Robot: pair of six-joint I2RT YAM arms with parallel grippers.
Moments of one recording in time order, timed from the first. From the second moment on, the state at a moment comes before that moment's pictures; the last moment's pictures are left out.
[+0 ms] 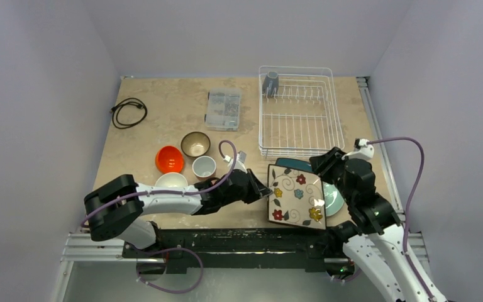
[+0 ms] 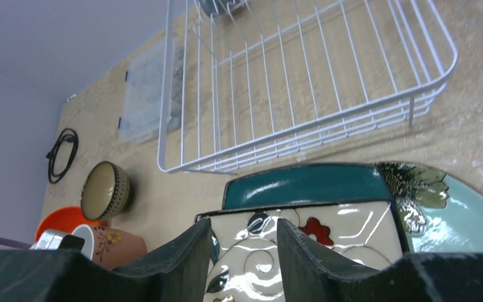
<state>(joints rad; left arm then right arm) -1.13 1.47 0.68 0.30 -0.16 -1.34 0.40 0.49 0.66 -0.54 0.24 0.72</state>
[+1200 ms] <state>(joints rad) -1.13 1.62 0.66 0.50 -0.08 -1.48 0.39 0.70 0.33 -0.34 0.03 0.97</state>
